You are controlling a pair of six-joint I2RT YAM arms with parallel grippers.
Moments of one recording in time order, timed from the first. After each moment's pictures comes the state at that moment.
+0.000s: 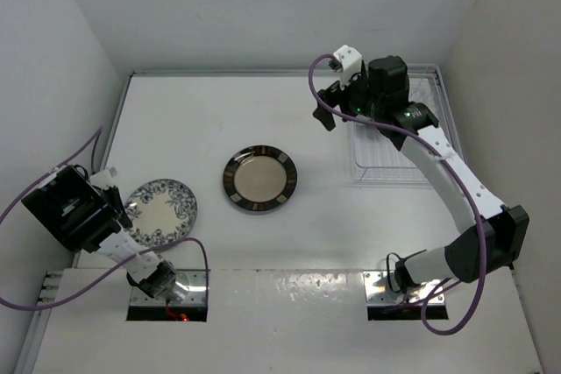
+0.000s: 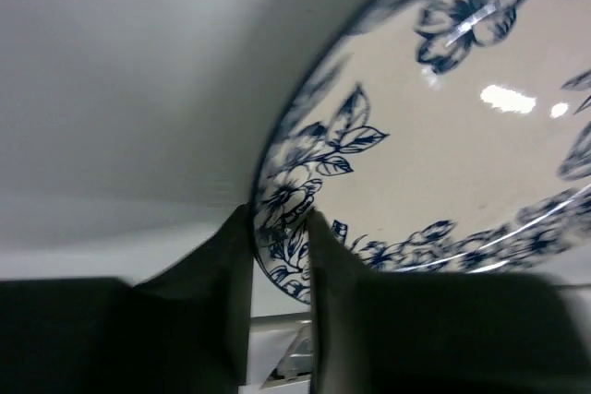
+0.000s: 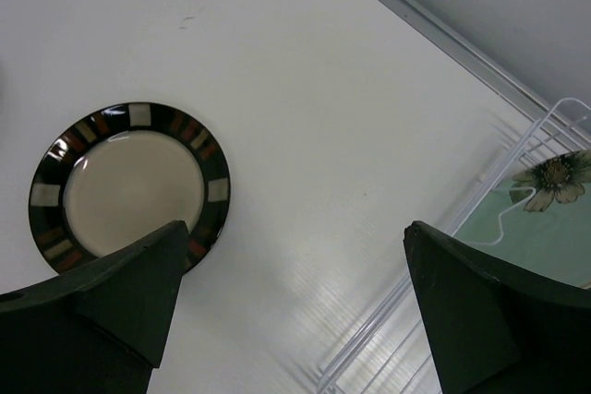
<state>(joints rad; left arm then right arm) 0.85 1.68 0.96 -0.83 0.20 0.52 0.36 1.42 1.35 -0.39 -0.28 -0.22</state>
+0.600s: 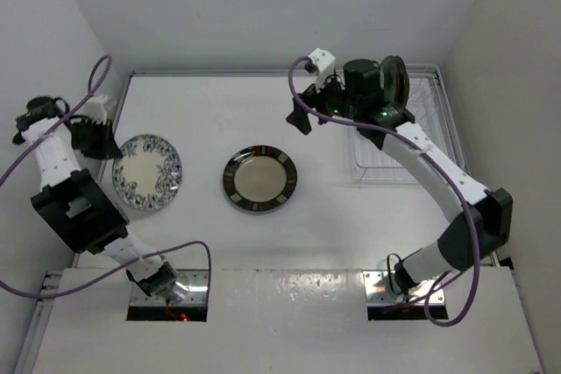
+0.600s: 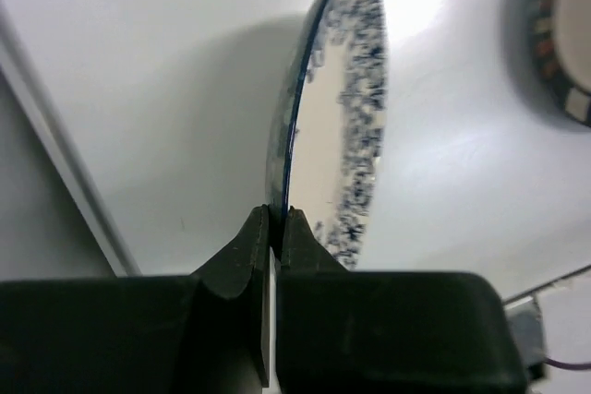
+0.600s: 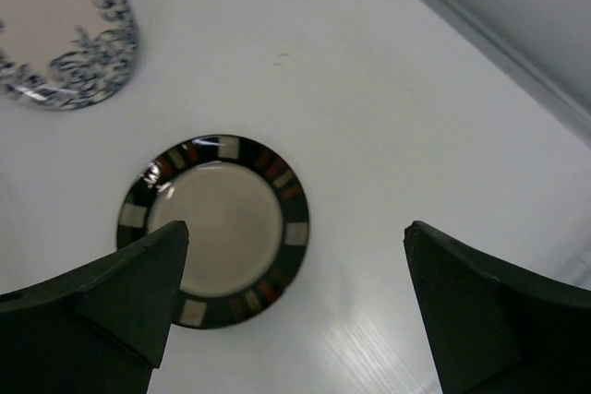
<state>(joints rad) 0.72 1.65 1.48 -1.14 0.58 0.77 0.46 1.48 1.37 -0.30 -0.36 -0.17</state>
